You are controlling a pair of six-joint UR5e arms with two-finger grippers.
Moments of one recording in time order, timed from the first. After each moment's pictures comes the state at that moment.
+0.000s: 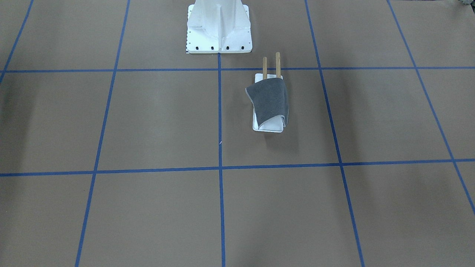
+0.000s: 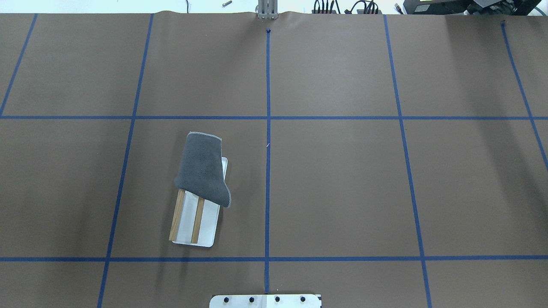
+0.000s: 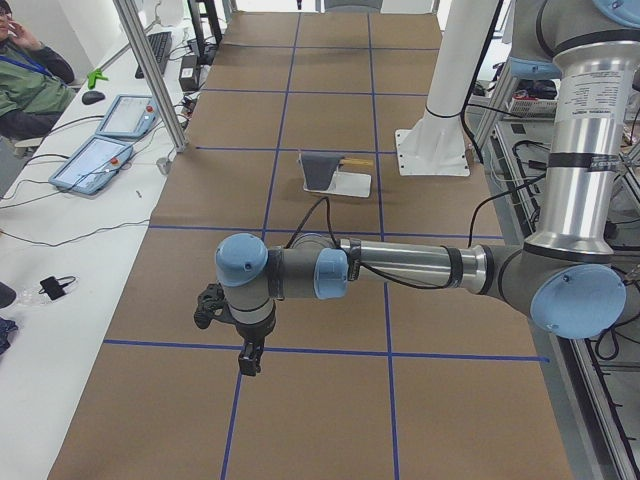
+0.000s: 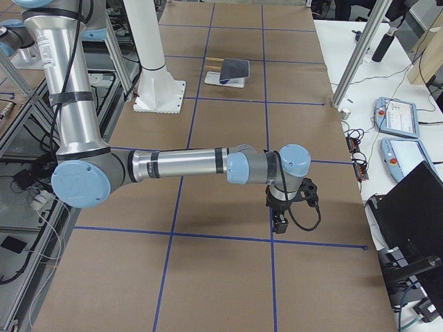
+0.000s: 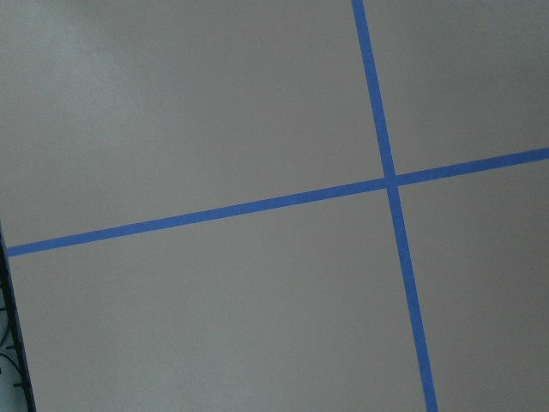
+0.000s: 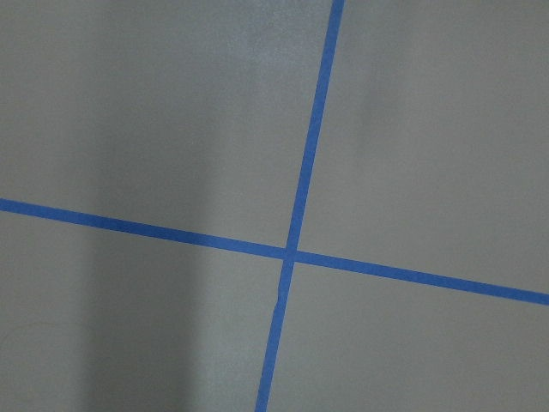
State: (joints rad) left arm -1.64 -1.62 -1.60 -1.49 -2.26 0.16; right arm 1.53 -1.41 1.52 -1.65 2.27 -0.12
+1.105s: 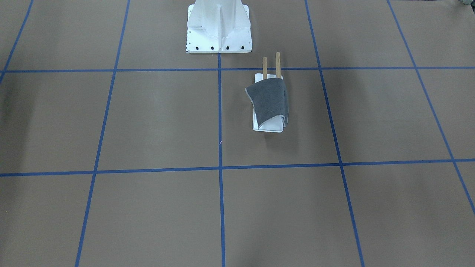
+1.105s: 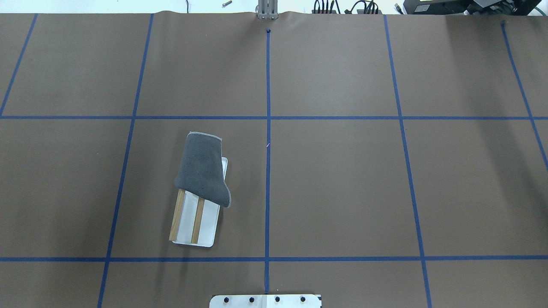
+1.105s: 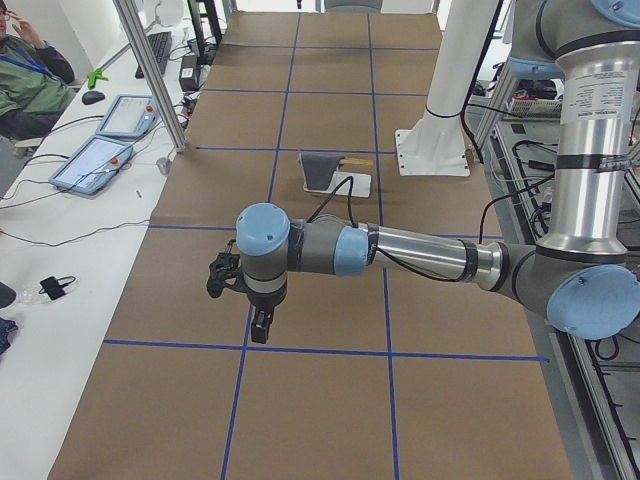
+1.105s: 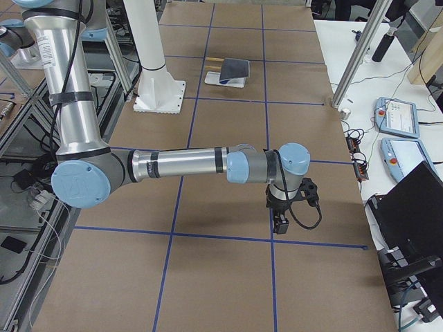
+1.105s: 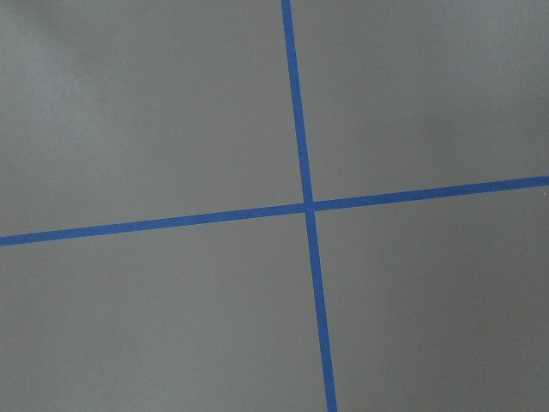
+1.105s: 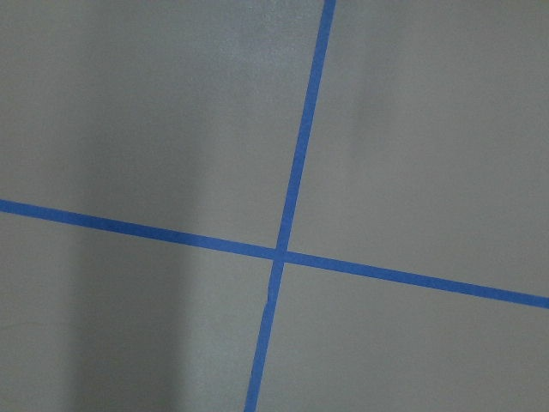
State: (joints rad) left arm -1.63 -1.56 -1.73 -1.50 -2.34 0.09; right arm 1.53 -1.41 1.52 -1.65 2.25 -0.12
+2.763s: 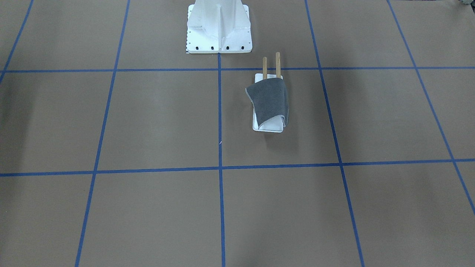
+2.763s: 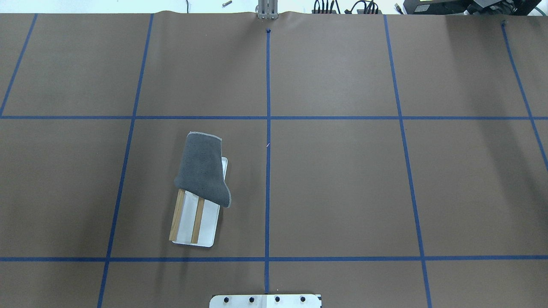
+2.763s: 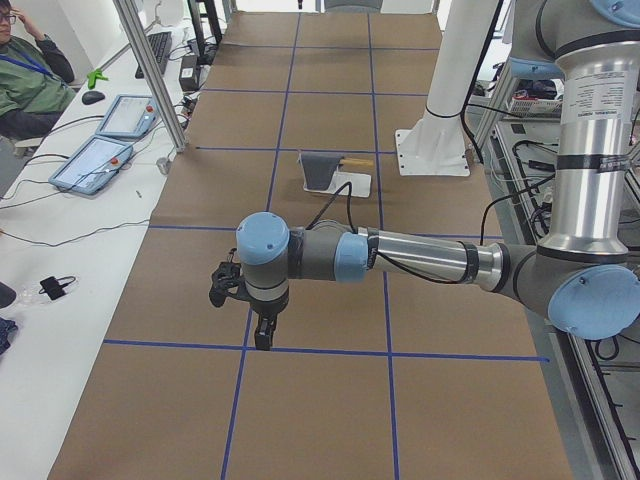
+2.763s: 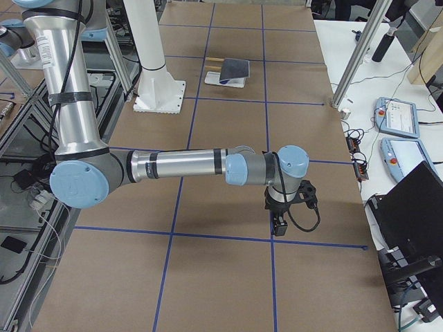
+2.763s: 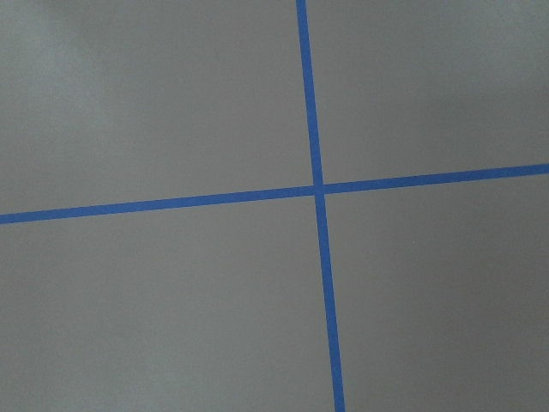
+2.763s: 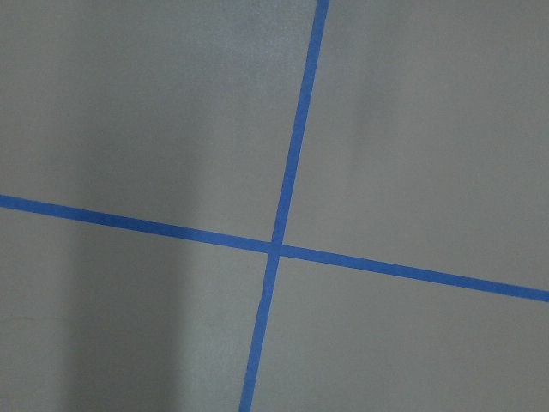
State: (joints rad) left arm -1.63 -1.56 -1.71 -1.50 -2.33 0.09; right arm 1.53 -1.42 1.52 -1.64 2.25 -0.13
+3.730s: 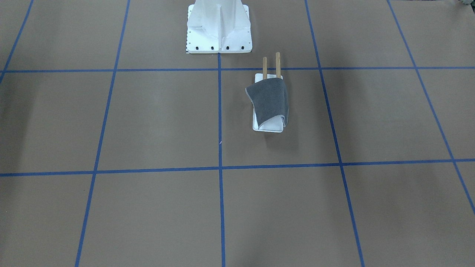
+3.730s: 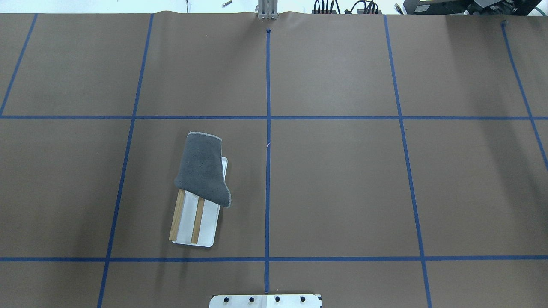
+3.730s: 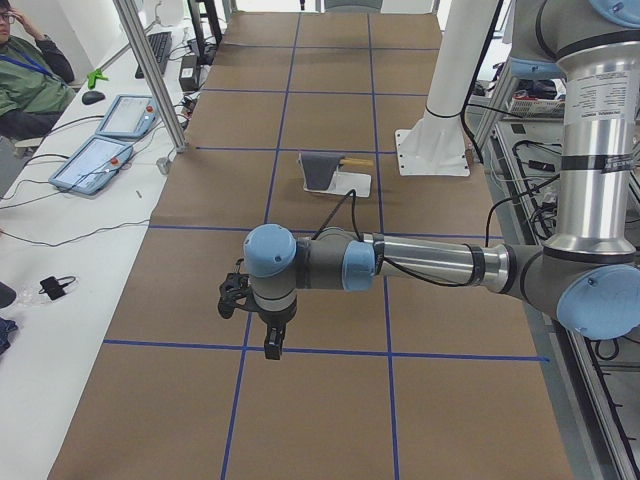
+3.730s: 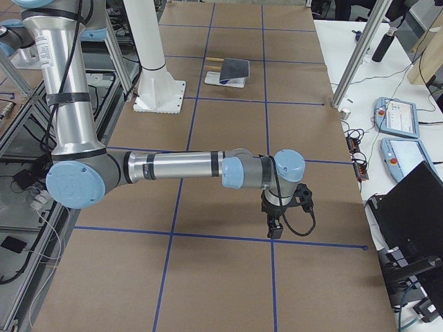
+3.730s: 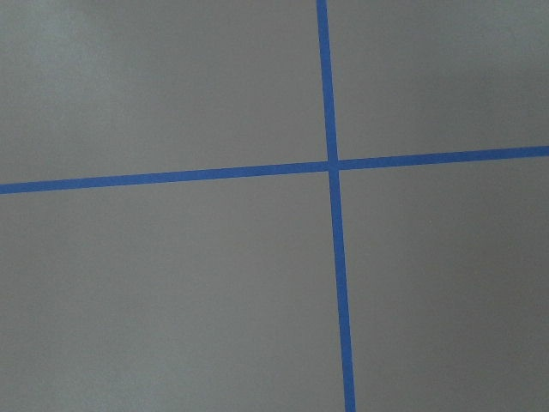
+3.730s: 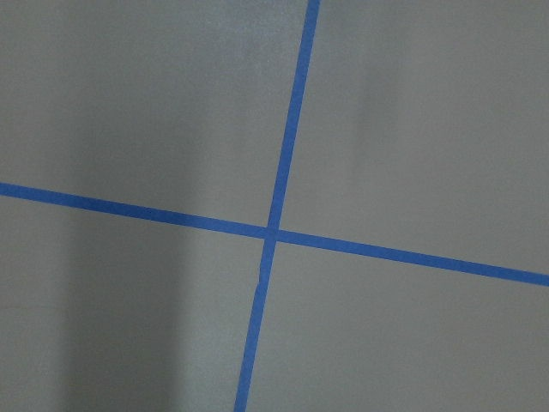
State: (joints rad) left arm -1.63 -1.53 -1.71 -1.50 -2.33 0.09; right arm 1.53 -1.44 1.52 -1.64 2.25 -0.12
